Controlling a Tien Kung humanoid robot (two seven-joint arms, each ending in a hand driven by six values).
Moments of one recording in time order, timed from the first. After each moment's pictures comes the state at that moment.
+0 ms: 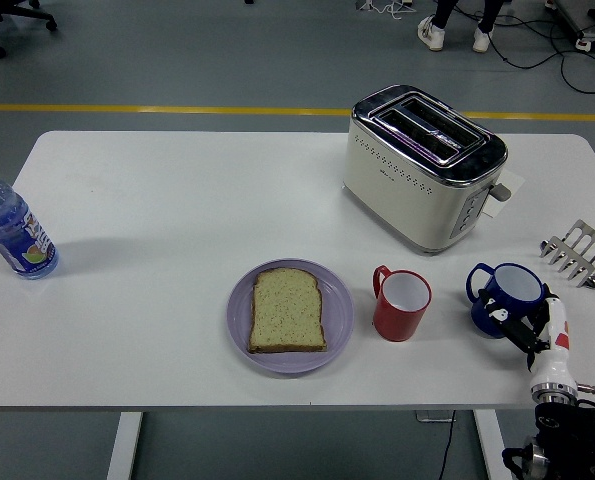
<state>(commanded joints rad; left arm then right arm) -0.09 0.00 -0.18 -0.21 0.49 0.06 0.06 0.17 -0.06 1.11 0.83 -0.88 -0.45 0.62</state>
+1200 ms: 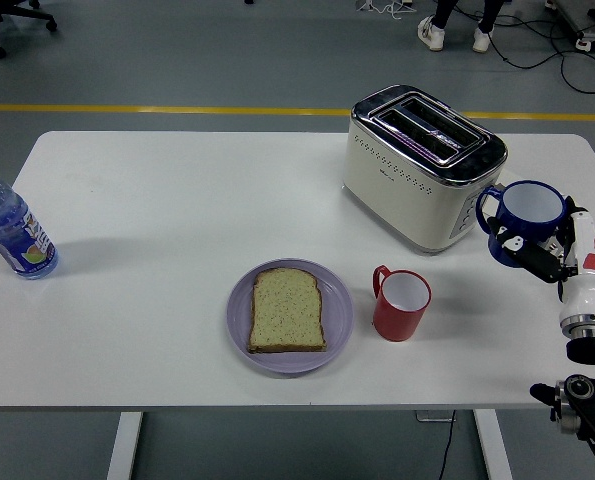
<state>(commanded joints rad) -0.08 0.00 -0.18 -0.20 0.48 0.06 0.06 0.11 -0.23 1.16 1.52 -1.37 -0.65 0.00</state>
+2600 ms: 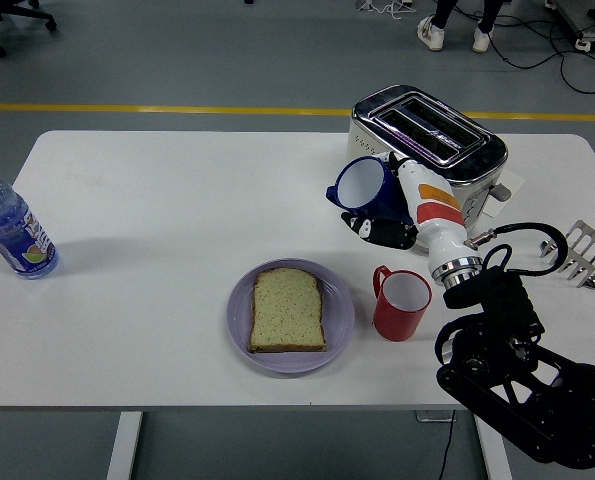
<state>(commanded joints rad) -0.08 0.00 -0.20 -0.21 0.47 0.06 0.06 0.54 -0.18 0.67 1.44 -2.00 -0.57 -0.43</state>
